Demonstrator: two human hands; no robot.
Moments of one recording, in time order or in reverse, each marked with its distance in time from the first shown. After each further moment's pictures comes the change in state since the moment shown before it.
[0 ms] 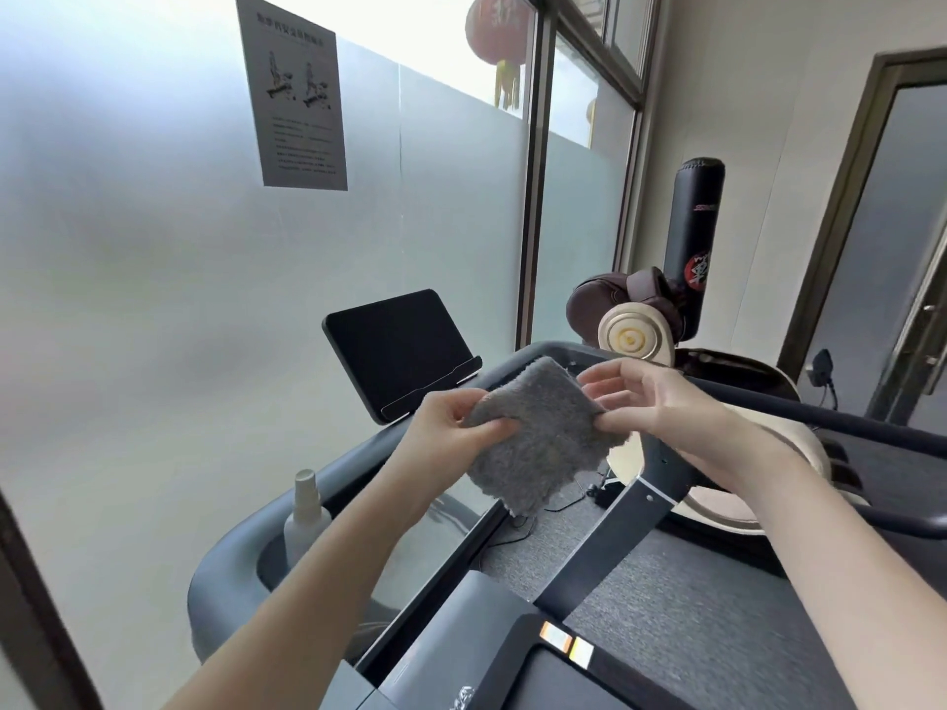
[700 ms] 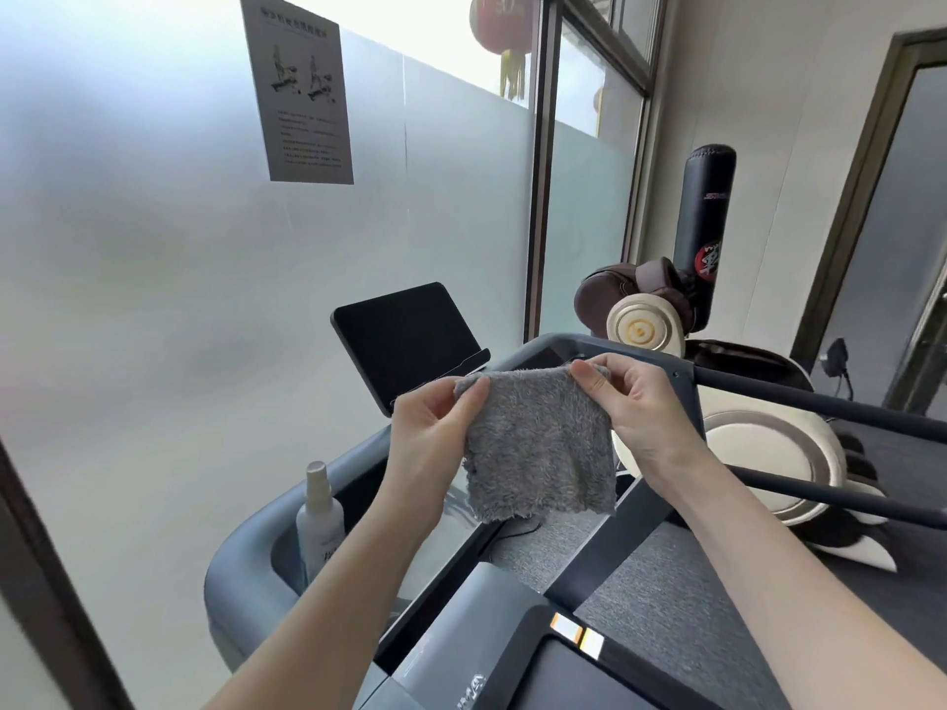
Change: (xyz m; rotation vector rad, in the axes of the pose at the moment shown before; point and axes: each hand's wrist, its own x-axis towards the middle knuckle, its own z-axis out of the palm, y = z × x) left_hand -0.014 -0.003 0.005 -0.257 0.287 0.039; right_hand 0.016 0.012 0.048 0.298 0.306 -0.218
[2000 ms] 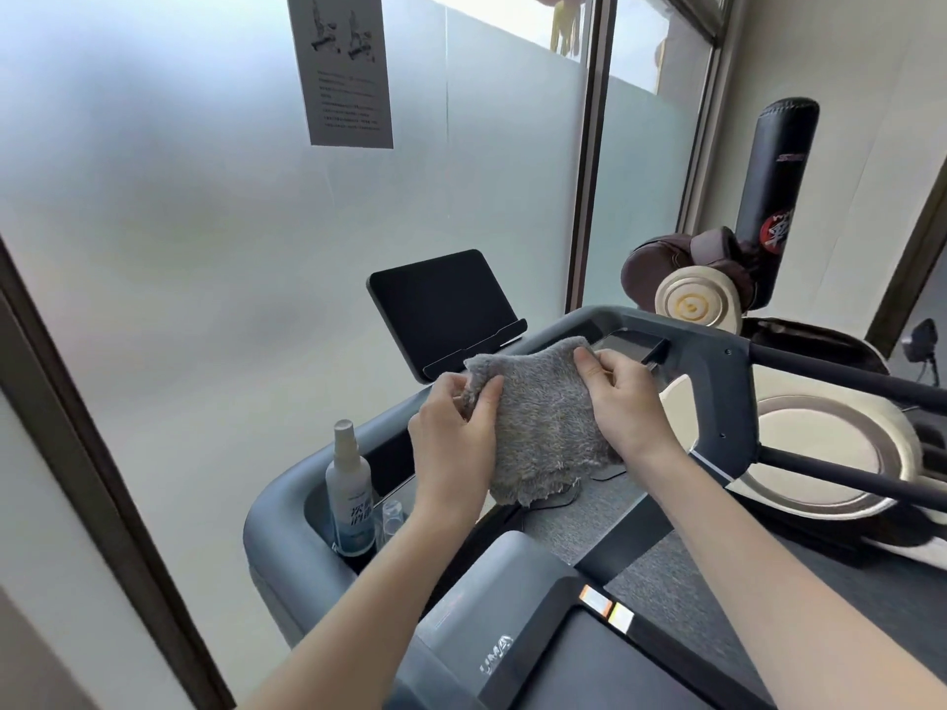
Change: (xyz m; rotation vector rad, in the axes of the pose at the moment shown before) left_hand -0.011 -0.034 0.001 0.465 0.316 0.098; right_hand 0.009 0.040 0.030 -0.285 0.047 0.025
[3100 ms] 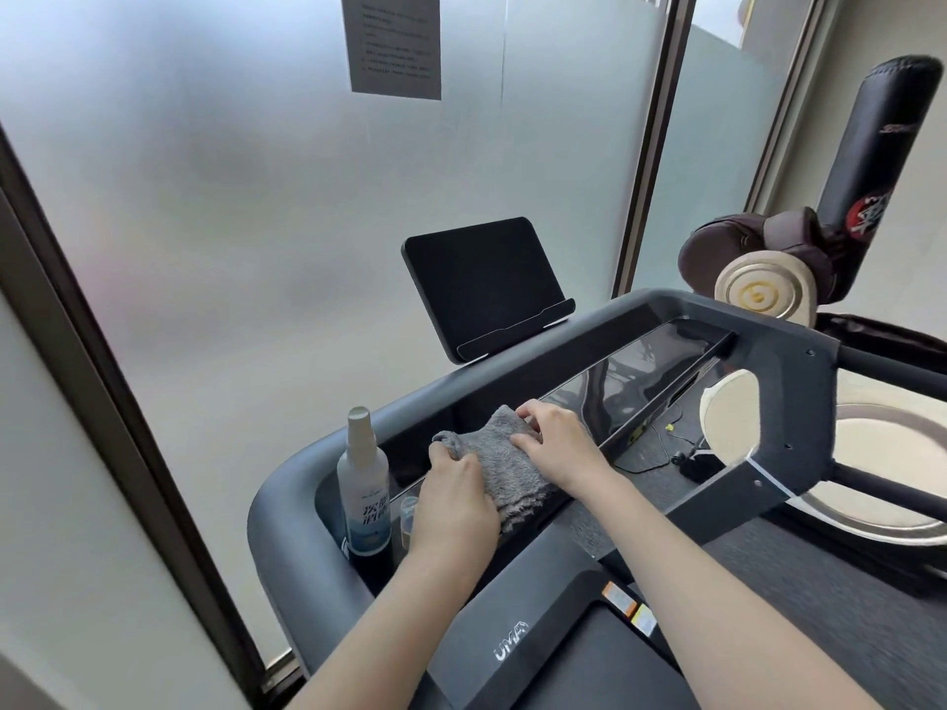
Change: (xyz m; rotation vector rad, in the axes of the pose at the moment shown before) left_hand -0.004 -0.073 -0.001 0.831 -0.414 -0.213; right_hand 0.033 0.099 0.109 -0.533 -0.467 -0.082
